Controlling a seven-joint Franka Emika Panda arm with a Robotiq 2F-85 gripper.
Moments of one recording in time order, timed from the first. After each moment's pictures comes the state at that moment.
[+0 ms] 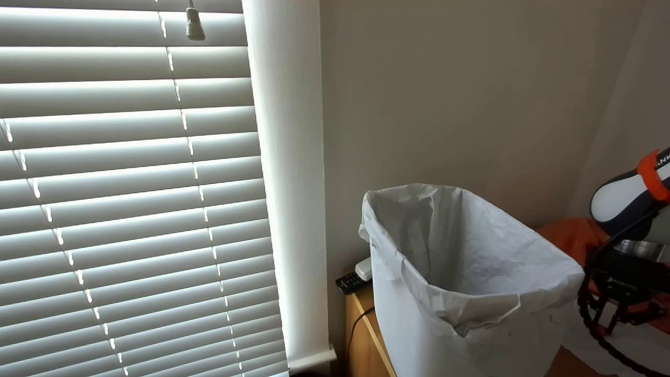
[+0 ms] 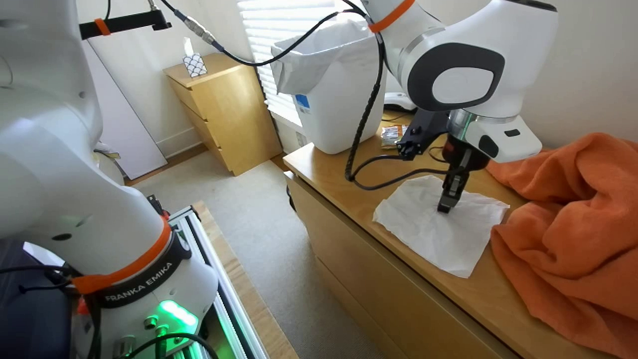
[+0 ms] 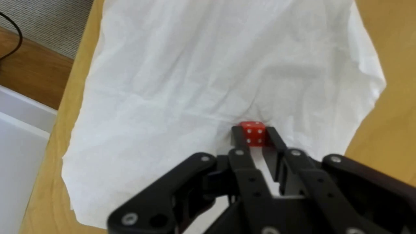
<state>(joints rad) -0.20 0.45 -0.19 -2.14 0.26 2.47 0.55</state>
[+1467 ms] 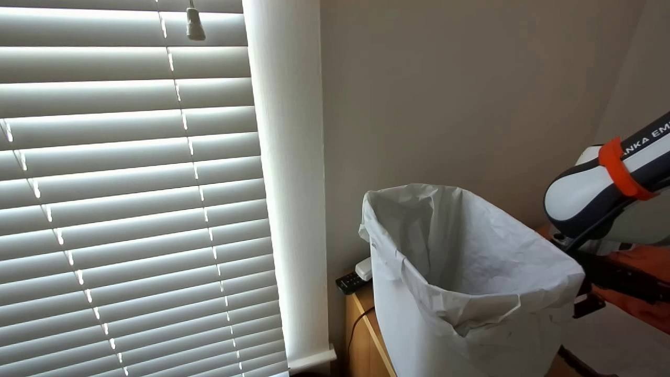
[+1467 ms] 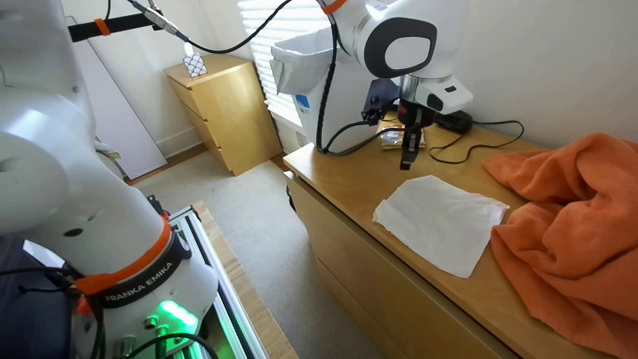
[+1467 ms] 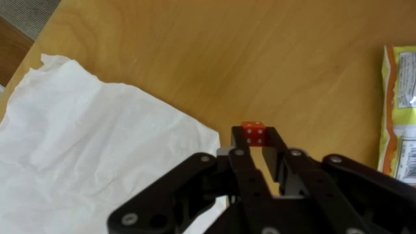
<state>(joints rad) -0.06 0.37 -0.10 -2.20 0.26 2.49 0.52</state>
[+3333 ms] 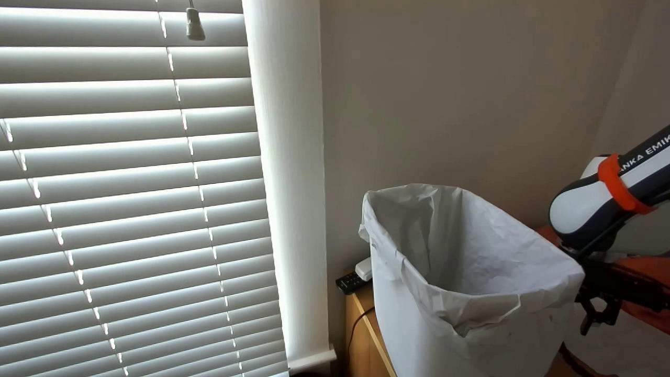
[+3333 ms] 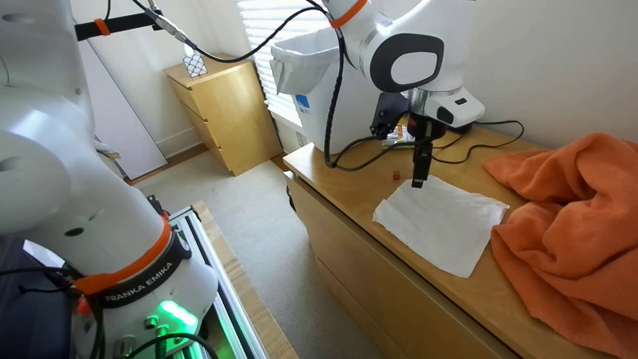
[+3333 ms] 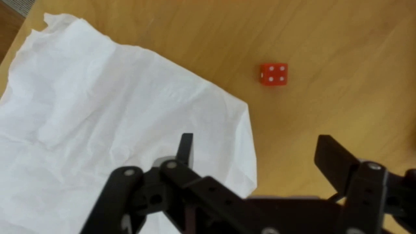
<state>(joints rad) -0.05 0.41 -0.16 -2.20 0.26 2.56 0.51</state>
